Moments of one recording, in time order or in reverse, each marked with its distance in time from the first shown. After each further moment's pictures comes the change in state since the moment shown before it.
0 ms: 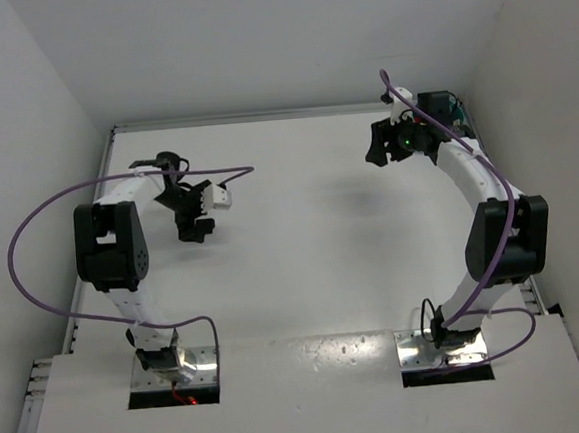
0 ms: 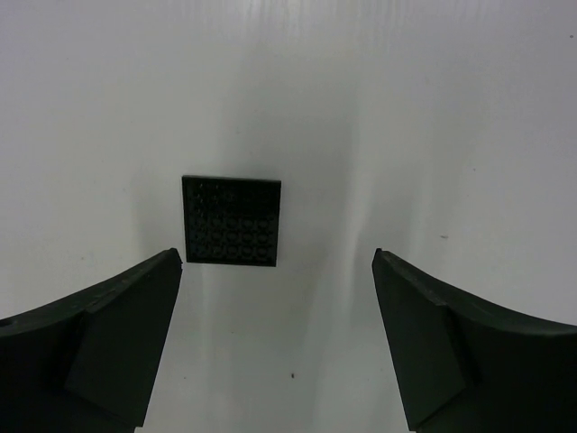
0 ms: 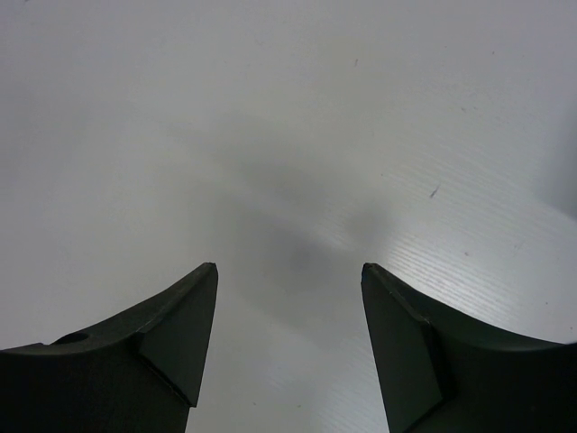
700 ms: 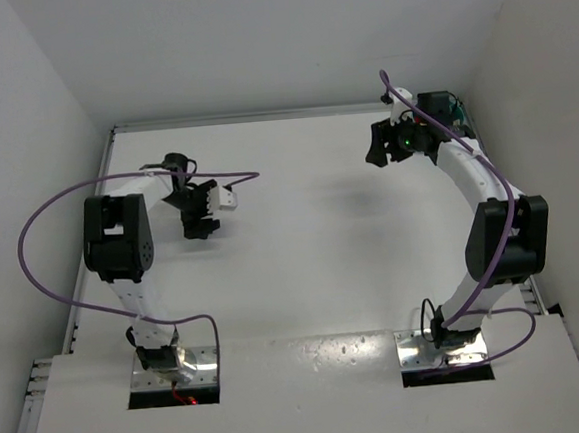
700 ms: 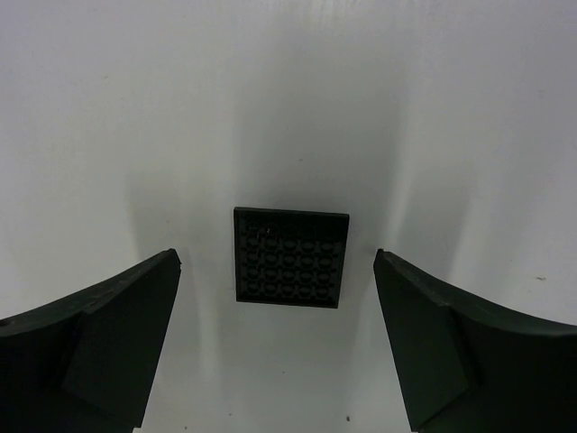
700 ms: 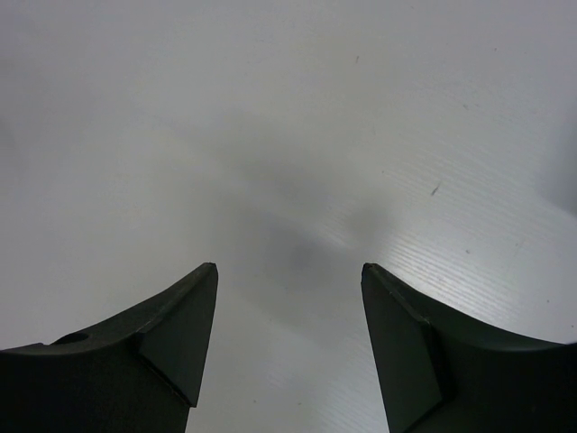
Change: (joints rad) left arm -0.035 0.071 -0.022 0.176 -0.036 0.001; right arm 0.000 0.000 0.000 -0.007 0.000 -0.004
